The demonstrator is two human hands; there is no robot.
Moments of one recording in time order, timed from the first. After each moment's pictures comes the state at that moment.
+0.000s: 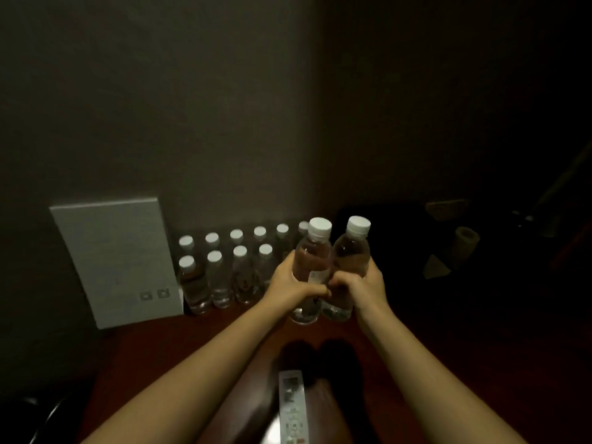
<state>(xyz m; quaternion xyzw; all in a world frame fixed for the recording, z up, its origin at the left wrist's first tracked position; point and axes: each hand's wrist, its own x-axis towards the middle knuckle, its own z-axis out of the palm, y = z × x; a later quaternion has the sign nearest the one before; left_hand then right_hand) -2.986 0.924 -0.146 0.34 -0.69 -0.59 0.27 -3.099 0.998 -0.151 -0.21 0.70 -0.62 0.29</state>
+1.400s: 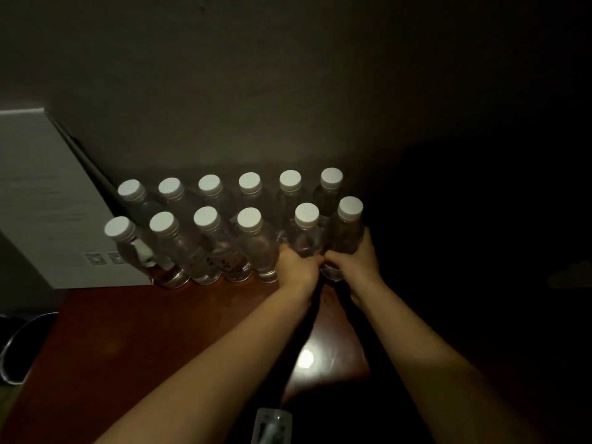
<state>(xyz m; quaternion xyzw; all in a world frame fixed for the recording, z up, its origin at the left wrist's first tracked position) -3.109 0.815 -0.320 0.66 -0.44 -0.54 0.28 -3.189 0.836 -0.341 -0.22 0.73 -0.50 0.41</state>
